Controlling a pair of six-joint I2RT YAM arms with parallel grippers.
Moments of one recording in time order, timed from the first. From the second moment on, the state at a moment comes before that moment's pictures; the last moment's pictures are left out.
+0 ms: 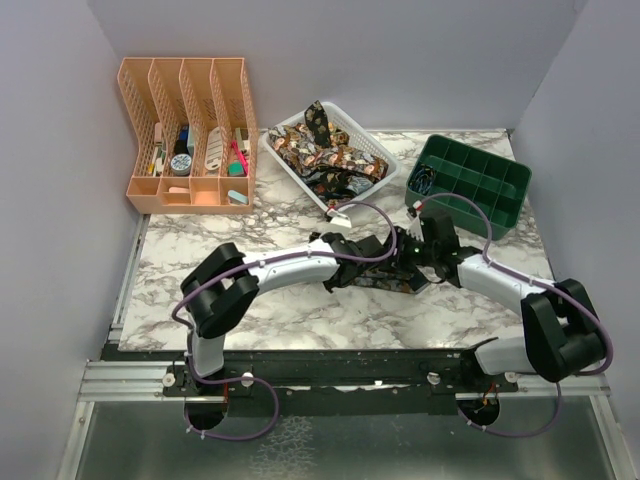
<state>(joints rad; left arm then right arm) -1.03 1.85 1.33 -0.96 -0.86 -0.84 0.39 1.36 0.62 -0.01 -0.45 0.70</state>
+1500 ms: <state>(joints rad) -1.11 1.81 1.42 -0.71 -0.65 -0.67 0.34 1.28 0.58 -0.09 -0.44 0.66</state>
